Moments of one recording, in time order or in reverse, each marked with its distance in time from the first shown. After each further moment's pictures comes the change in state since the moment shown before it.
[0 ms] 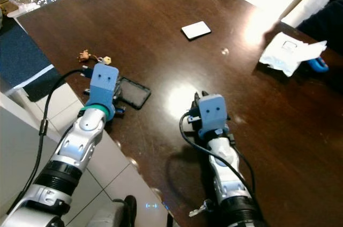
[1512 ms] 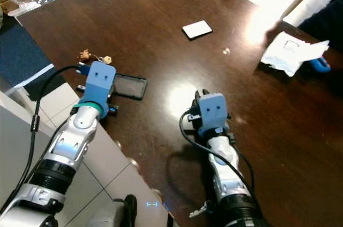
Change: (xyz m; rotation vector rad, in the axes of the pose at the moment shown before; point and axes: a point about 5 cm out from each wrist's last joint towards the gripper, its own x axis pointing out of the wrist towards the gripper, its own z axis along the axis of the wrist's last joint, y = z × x) left arm 0.000 0.015 0.007 0.108 -0.008 0.056; right arm 0.003 0.000 0.001 0.004 -0.003 -0.015
